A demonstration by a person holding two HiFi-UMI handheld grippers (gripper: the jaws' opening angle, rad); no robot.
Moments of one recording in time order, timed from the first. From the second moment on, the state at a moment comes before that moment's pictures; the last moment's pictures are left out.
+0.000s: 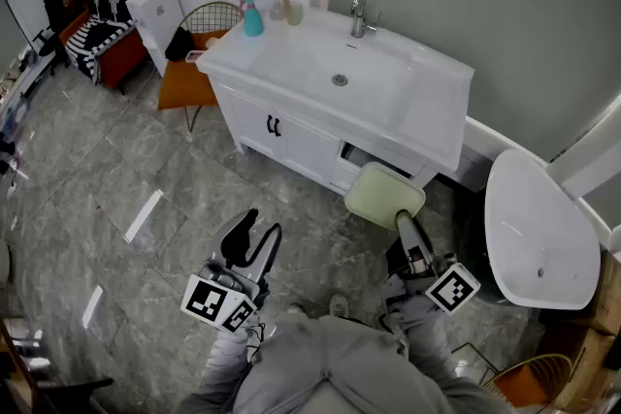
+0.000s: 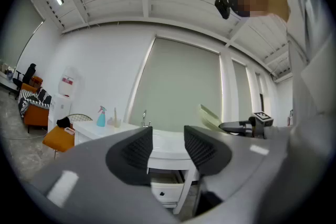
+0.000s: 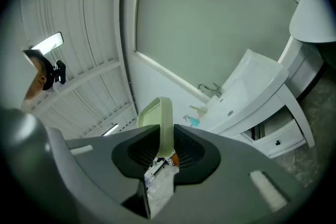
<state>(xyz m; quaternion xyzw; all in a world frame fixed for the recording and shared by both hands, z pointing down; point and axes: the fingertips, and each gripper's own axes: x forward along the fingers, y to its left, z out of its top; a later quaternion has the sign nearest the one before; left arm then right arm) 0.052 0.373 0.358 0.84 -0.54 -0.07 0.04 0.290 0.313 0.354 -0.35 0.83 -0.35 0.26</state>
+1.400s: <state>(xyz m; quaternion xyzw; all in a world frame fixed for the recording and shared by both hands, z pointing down) -0.028 0.368 0.366 0.83 -0.54 -0.08 0.04 0.211 0.294 0.358 -0.34 0.82 -0.37 0.27</state>
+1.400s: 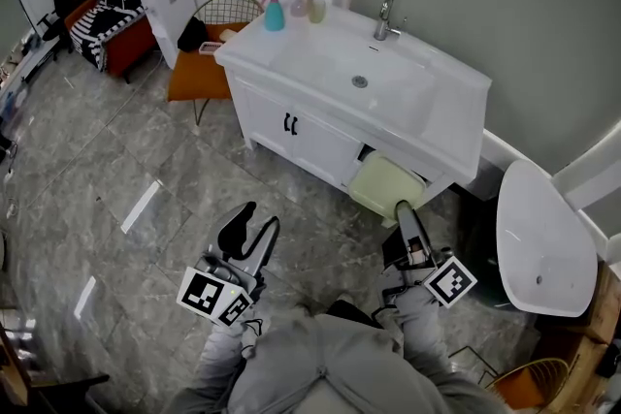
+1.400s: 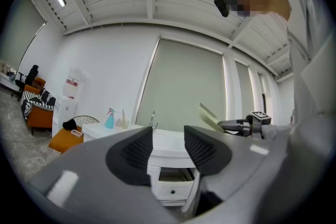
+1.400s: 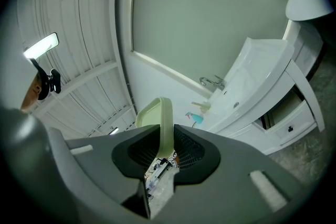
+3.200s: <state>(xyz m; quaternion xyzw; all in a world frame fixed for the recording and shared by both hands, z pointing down) -0.052 0.001 0.365 0.82 -0.57 -0.05 0.01 0.145 -0.099 0.386 -0.30 0.83 -0.40 0.24</state>
